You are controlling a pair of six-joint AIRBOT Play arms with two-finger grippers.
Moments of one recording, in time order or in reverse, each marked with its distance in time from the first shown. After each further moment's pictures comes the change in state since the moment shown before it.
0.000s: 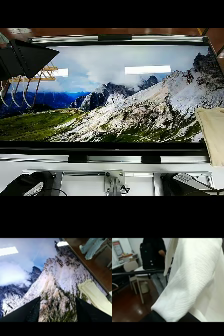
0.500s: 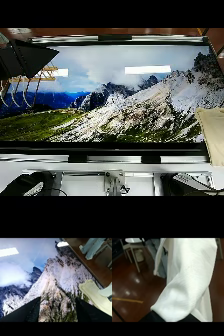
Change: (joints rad) left arm 0.000 0.000 0.000 -0.001 0.003 0.013; right arm -0.002 0.005 -0.001 0.057 0.270 -0.024
